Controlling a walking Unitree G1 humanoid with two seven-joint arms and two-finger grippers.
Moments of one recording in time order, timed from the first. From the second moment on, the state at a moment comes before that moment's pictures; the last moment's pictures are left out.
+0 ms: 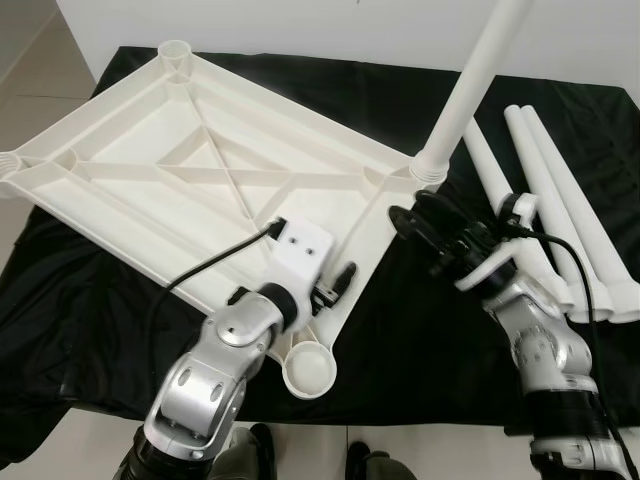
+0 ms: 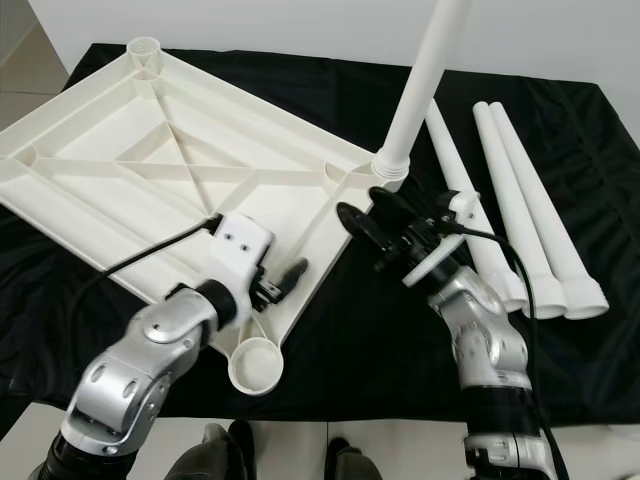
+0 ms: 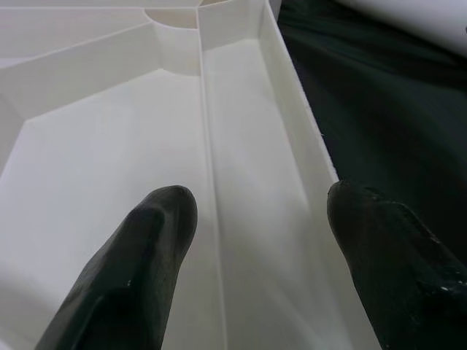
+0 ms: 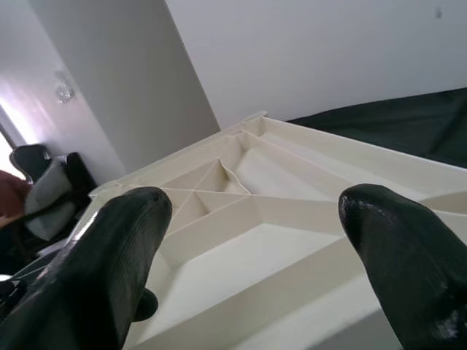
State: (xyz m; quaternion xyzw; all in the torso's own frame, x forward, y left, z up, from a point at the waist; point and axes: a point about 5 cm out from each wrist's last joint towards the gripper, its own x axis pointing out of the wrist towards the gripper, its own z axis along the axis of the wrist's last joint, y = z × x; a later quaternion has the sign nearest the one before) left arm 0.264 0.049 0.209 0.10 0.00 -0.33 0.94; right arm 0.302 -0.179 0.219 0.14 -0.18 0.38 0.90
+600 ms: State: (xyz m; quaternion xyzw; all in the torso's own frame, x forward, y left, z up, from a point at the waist) left arm 0.302 0.043 0.181 0.15 0.11 -0.34 0.92; right arm 0.269 -0.175 0.225 0.17 -0.19 0.33 0.91
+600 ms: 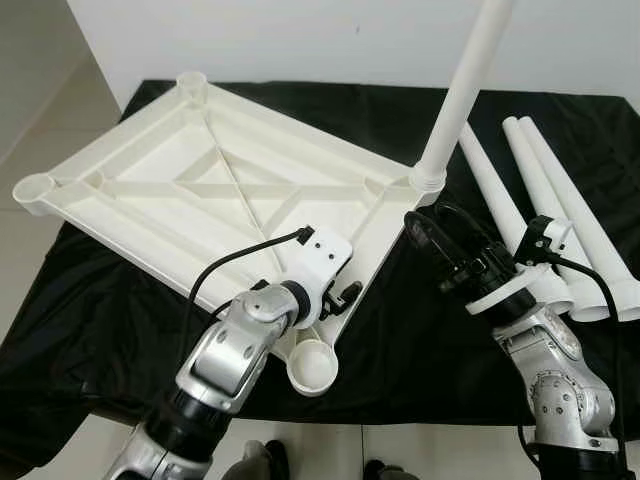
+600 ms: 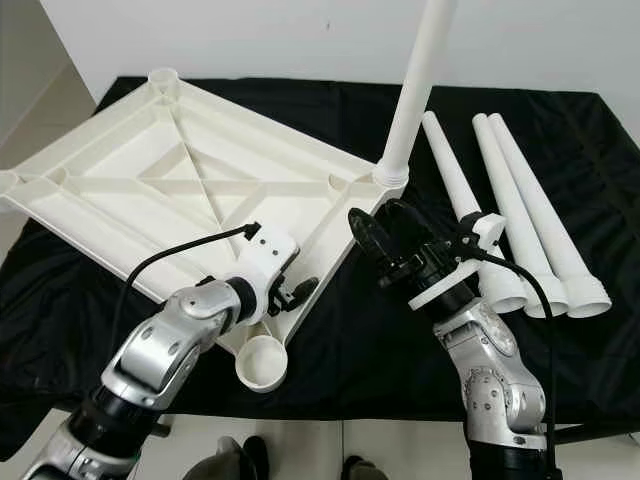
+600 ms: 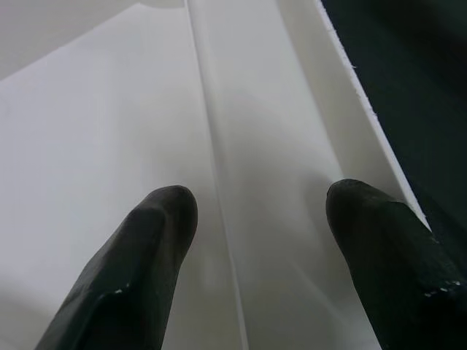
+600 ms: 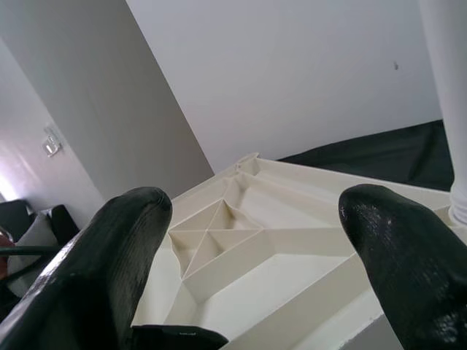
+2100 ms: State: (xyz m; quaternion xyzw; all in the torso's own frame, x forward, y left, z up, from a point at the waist) left arm 0.353 -0.010 0.212 0.06 0.10 -0.25 0.96; right arm 0.258 -0.164 0.221 0.20 -0.17 0.31 0.91
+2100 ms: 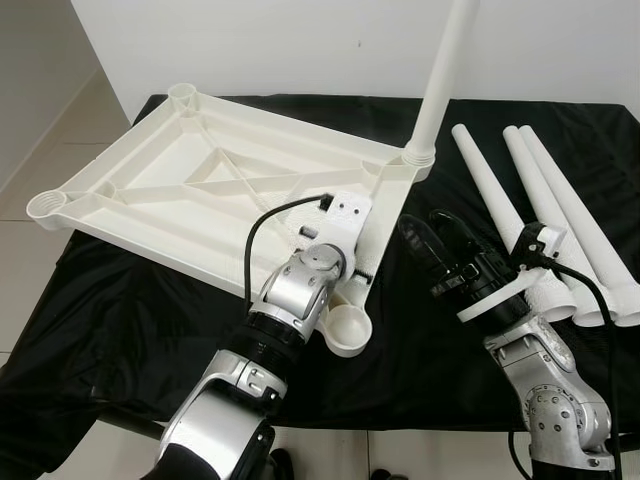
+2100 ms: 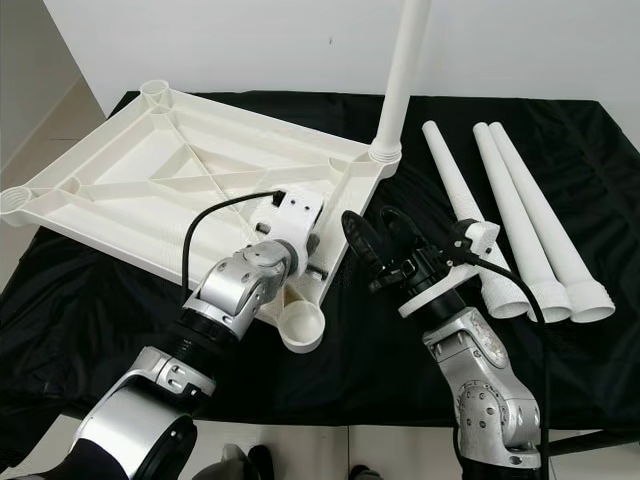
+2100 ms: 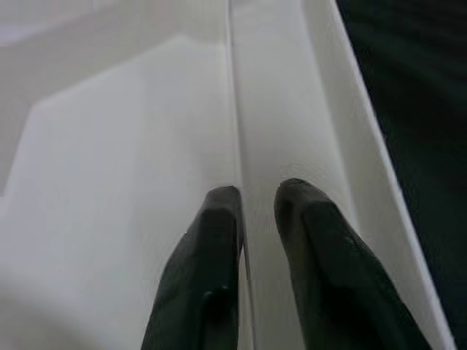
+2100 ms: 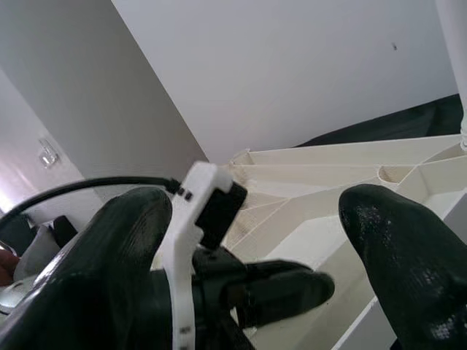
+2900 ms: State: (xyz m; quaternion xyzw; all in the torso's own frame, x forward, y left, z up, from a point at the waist) left arm 0.321 0.043 0.249 0.09 -0.04 -0.33 0.94; right arm 0.294 -0.163 0.206 0.13 -0.13 0.21 0.96
